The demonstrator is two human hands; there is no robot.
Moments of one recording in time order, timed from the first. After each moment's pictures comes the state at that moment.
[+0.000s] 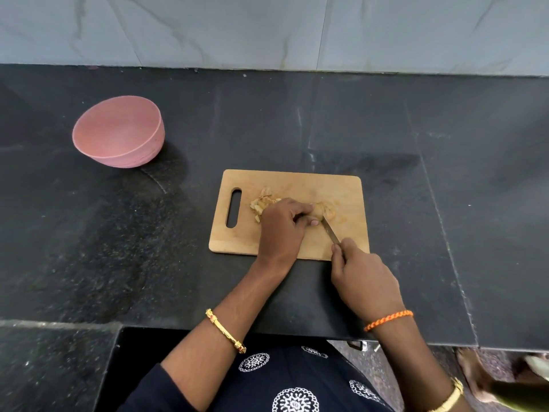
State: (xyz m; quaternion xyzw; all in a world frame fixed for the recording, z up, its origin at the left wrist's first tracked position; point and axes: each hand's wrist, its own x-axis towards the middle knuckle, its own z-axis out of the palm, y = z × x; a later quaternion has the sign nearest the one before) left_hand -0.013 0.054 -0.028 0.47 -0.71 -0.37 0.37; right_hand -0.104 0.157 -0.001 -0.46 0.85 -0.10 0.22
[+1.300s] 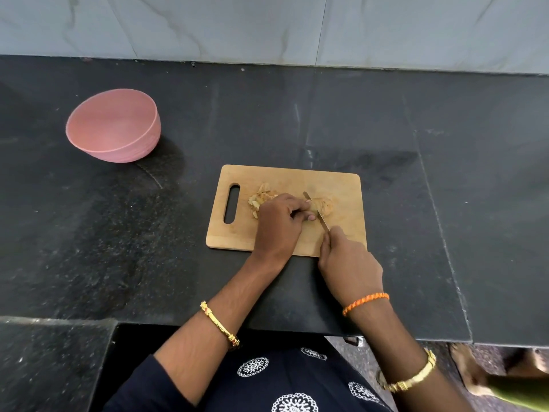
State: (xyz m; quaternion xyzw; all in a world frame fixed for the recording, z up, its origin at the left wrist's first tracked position) left_hand -0.012 0.052 -0.029 0.46 -0.72 -0.37 0.38; right_hand -0.093 0.141 -0.007 -0.46 0.86 -0.08 0.20
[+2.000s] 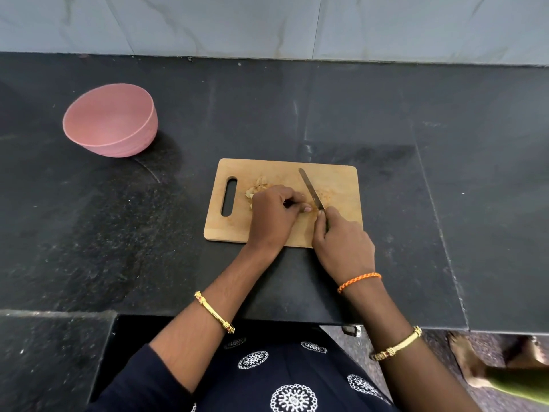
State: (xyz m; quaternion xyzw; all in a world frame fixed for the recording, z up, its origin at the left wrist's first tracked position) left_hand -0.008 0.048 -0.026 0.48 -0.71 -0.39 0.35; right_hand -0.097 0.128 -0.013 -0.46 0.86 -0.16 0.16
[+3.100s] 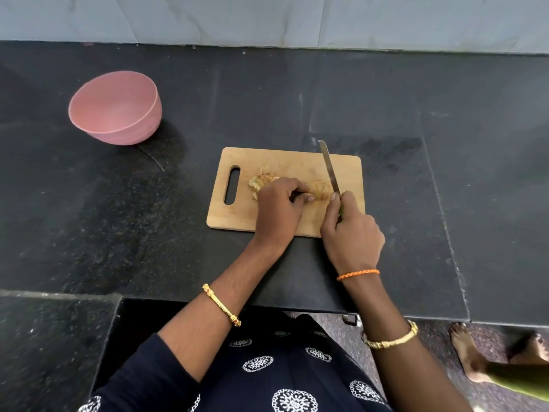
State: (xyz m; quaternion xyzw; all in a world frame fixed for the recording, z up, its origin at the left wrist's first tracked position) left_hand -0.012 0.061 -0.027 0.47 -0.72 -0.34 0.38; right_hand -0.097 0.136 -0.025 -0.43 0.86 -0.28 0.05
